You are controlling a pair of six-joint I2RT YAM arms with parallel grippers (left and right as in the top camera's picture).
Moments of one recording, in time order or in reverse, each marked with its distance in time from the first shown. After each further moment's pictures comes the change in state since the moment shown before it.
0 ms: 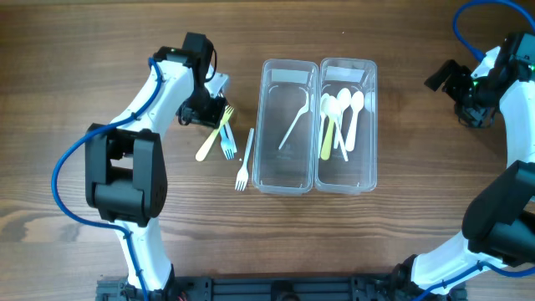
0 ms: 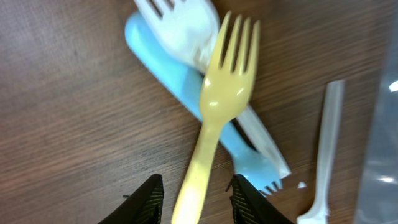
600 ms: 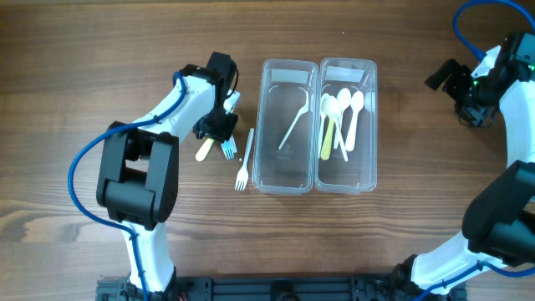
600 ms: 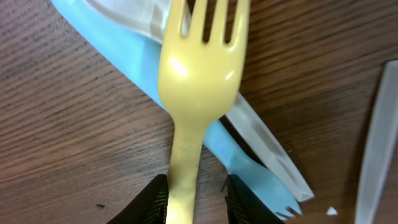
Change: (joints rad) left arm -0.103 0.000 -0.125 0.097 -0.148 -0.057; right arm 0.000 0.000 0.000 0.008 0.000 0.000
